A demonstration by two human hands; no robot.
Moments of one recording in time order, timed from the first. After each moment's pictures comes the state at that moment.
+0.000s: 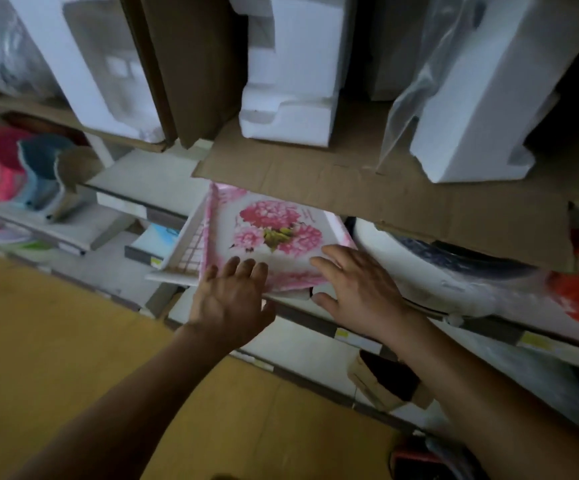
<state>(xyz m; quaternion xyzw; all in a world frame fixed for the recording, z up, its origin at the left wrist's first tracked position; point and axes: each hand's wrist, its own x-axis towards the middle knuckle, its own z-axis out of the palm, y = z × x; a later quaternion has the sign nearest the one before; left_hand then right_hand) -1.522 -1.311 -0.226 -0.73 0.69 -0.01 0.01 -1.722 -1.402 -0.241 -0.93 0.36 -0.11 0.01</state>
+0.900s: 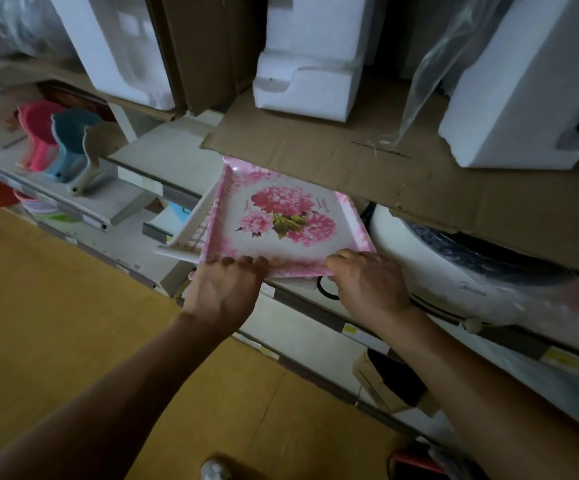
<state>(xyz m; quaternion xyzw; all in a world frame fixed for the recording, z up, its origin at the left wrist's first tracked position) -1.525 -1.302 -0.234 -0.71 0.69 -0.14 -0.01 -1.713 -1.407 -0.249 -0.92 0.37 -0.13 -0.06</state>
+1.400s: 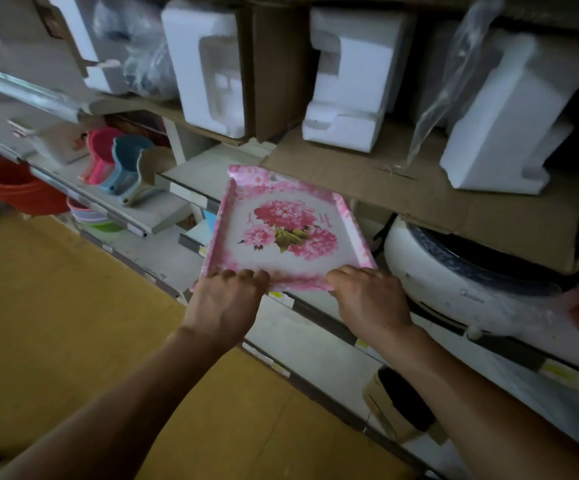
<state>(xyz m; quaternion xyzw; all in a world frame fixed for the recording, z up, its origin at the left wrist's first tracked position) -1.519 -1.223 -0.202 -0.74 0.65 -0.17 0.00 -1.706 -1.340 -0.213 -0.92 0.35 -0.16 -0.10</state>
